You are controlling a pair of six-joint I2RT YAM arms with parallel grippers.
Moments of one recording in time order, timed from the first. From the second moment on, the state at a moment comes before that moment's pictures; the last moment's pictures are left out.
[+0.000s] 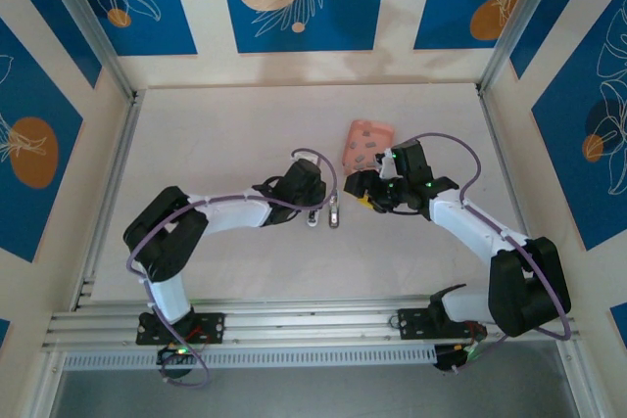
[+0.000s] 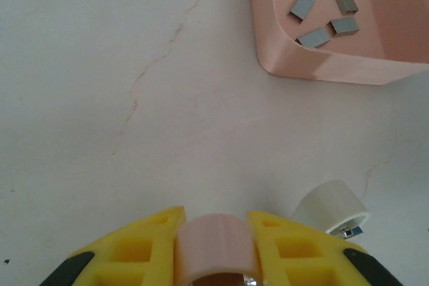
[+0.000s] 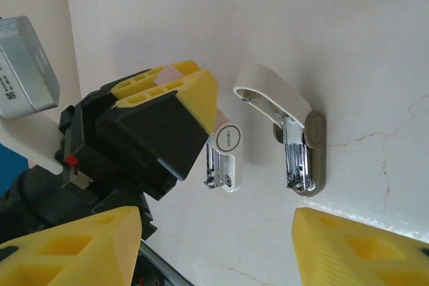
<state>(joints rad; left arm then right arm) -0.83 1.79 1.03 0.01 -0.19 -0.53 0.34 1.30 0.79 -0.34 -0.57 0.79</state>
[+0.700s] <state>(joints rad) -0.84 1.79 1.03 -0.07 -0.24 -0.52 0.33 1.25 0.74 -0.35 -0.54 0.80</state>
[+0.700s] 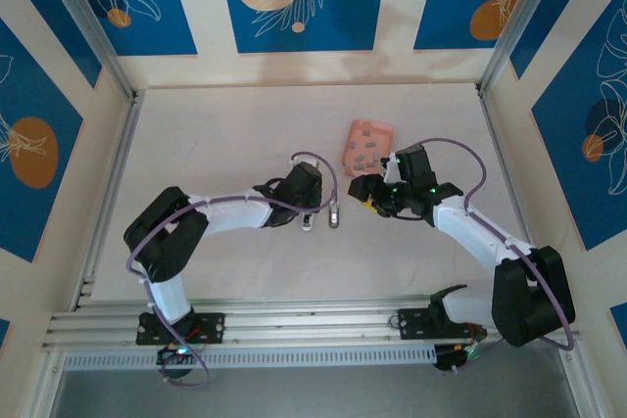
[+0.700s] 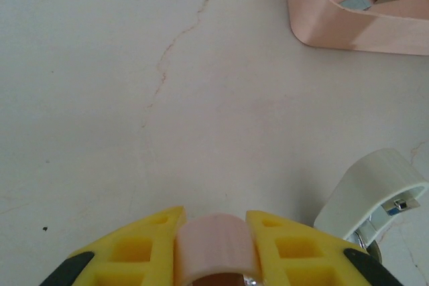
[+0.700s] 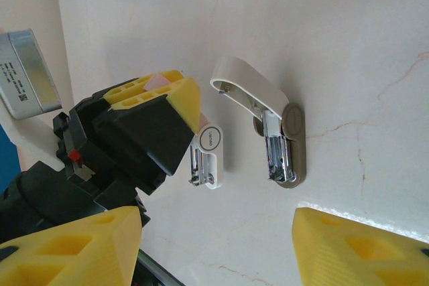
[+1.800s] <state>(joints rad) -0.85 1.83 1.03 -0.07 -0.29 -0.53 0.33 1.24 0.74 -0.34 -0.54 0.81</state>
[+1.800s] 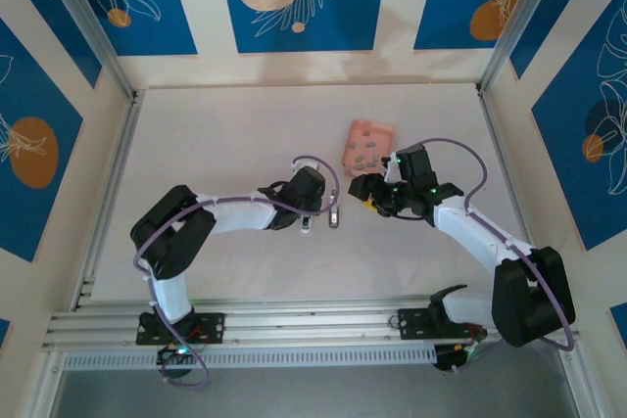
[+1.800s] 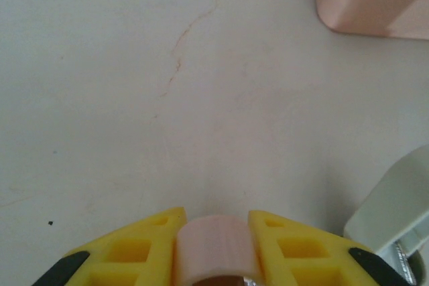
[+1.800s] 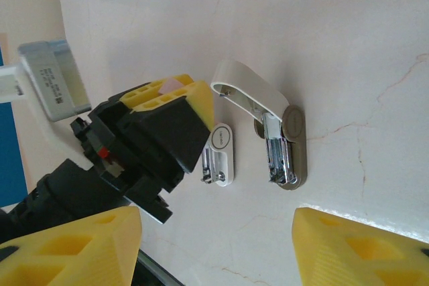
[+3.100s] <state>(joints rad) -0.71 1.74 0.94 -0.25 0.32 -0.65 0.31 1.20 0.72 -0.35 -0.54 0.81</state>
